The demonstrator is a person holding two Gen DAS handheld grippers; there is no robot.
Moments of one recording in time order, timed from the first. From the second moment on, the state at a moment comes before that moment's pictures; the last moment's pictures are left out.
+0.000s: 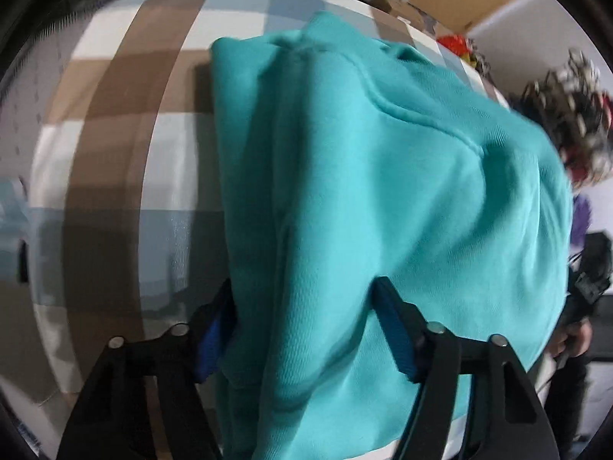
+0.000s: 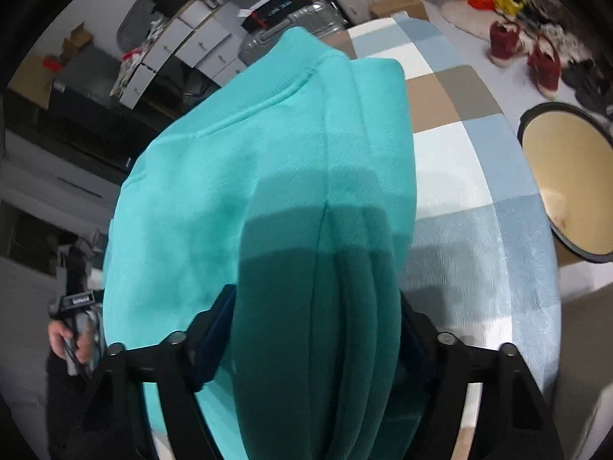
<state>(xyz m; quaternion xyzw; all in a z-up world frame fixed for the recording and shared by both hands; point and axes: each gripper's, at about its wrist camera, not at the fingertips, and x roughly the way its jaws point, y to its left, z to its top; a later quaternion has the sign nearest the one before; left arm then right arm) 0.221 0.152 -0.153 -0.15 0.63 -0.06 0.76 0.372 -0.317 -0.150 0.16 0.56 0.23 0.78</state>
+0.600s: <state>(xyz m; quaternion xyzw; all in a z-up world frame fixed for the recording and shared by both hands) 0.049 0.185 -0.118 -0.19 0.62 -0.01 0.76 0.203 -0.350 -0.101 0.07 0.54 0.19 0.82</state>
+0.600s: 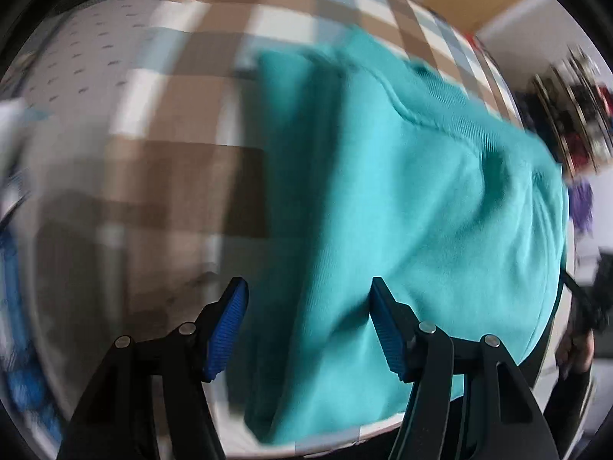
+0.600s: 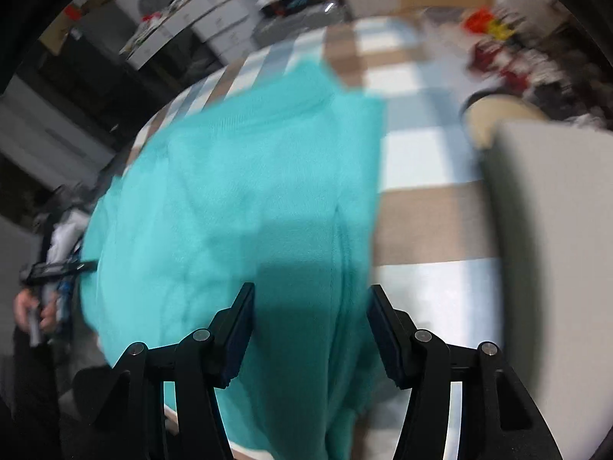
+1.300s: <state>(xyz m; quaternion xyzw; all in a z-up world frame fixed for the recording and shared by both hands) 0.033 0.052 -0.118 -0.02 0.54 -0.10 0.83 0.160 -0.169 -0.138 -0.17 0.49 0.20 0.83</state>
